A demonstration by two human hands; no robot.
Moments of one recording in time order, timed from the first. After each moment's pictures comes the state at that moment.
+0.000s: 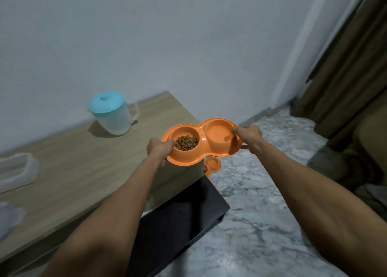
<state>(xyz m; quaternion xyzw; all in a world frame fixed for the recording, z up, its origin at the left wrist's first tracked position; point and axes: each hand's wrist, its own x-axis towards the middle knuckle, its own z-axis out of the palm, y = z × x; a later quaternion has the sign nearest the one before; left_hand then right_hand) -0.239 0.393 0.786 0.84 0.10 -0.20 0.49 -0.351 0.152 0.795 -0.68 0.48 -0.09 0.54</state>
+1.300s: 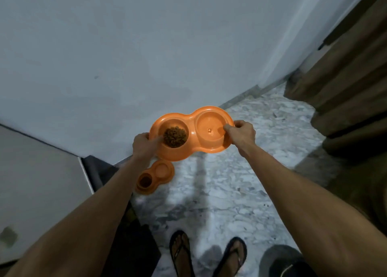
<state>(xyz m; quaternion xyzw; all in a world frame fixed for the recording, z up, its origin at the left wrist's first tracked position) -0.053 -0.117 0.544 0.83 0.10 -0.25 0.49 -0.162 -0.360 0.556 -0.69 0.51 -0.05 0.52</state>
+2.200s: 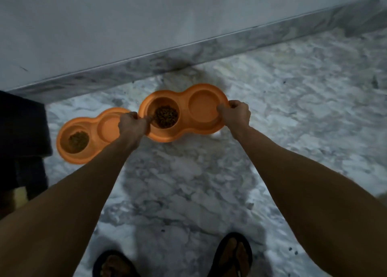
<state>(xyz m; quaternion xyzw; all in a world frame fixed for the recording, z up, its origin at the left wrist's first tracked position) -0.017 -0.213 -0.009 0.82 0.30 -0.20 0.45 -0.064 -0.479 0.015 -0.73 0.45 0.09 0.51</state>
